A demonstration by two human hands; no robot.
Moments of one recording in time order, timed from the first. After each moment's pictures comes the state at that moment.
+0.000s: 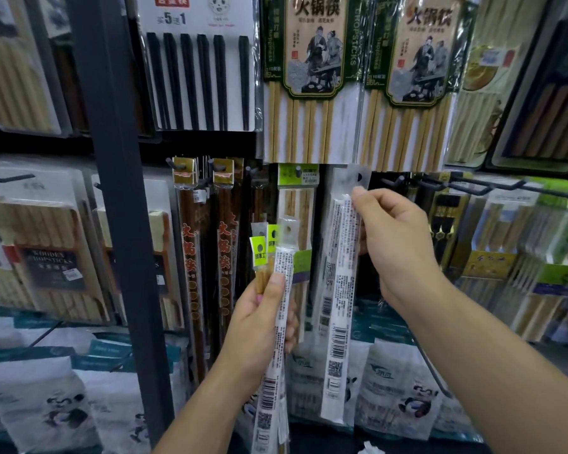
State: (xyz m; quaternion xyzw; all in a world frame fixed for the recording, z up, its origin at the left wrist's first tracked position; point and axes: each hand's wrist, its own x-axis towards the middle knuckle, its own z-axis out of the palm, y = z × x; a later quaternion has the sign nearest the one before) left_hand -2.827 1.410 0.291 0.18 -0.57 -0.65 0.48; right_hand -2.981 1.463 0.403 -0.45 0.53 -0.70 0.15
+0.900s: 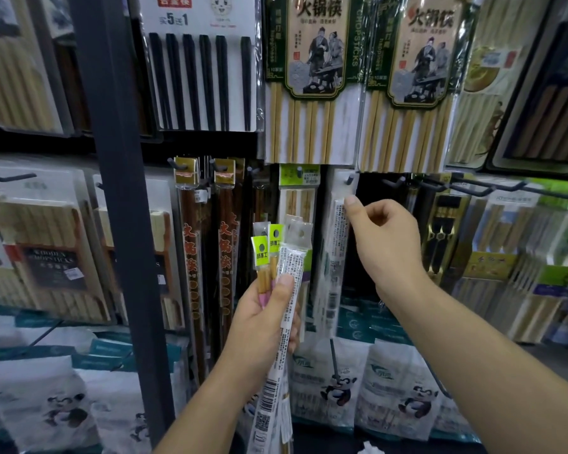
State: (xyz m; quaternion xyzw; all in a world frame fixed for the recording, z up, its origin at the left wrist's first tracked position) left_hand -2.828 1.410 0.289 0.19 -0.57 -0.64 0.49; right_hand -2.997 1.441 0.387 -0.42 0.63 -0.65 0.01
